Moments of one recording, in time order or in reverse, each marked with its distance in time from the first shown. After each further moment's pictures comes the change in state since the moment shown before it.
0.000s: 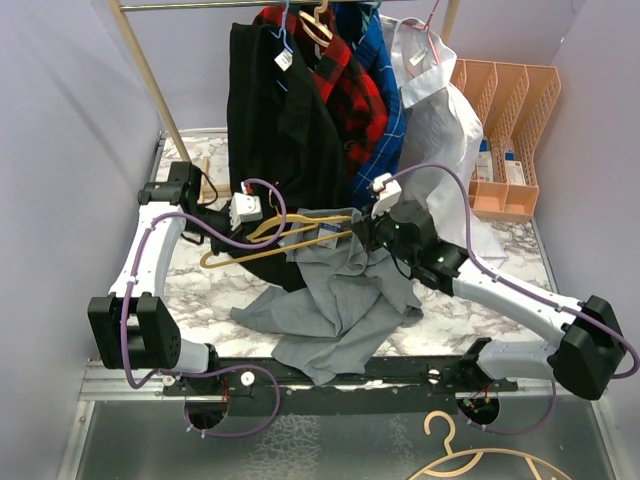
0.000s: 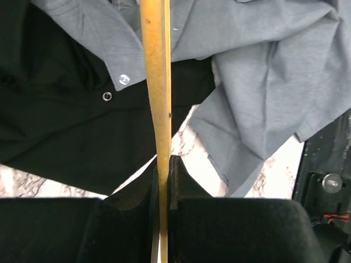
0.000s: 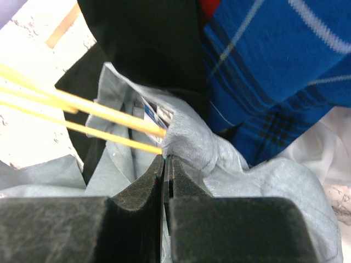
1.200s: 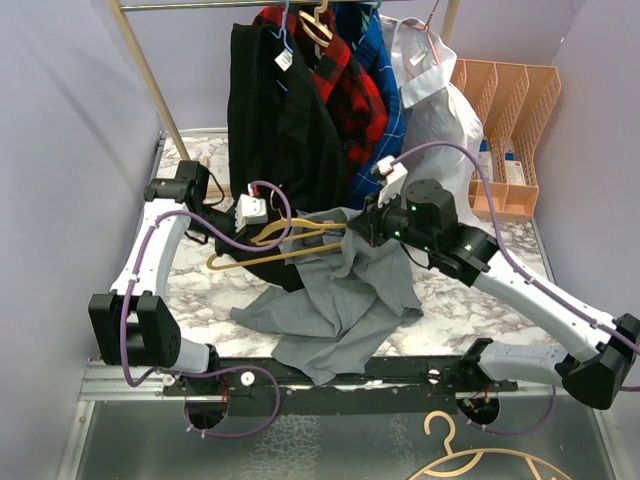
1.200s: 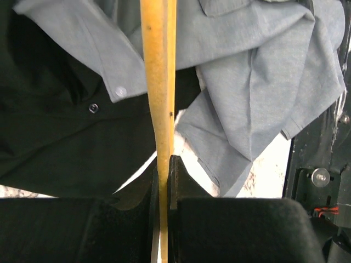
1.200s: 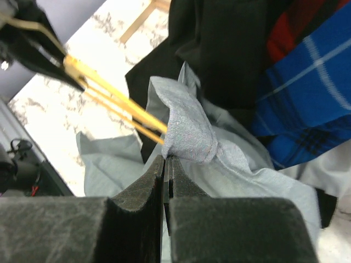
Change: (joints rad) left arm -0.056 -0.003 0.007 -0.077 0.002 0.040; right arm 0.007 -0.083 0.275 -0.326 -0.182 0.018
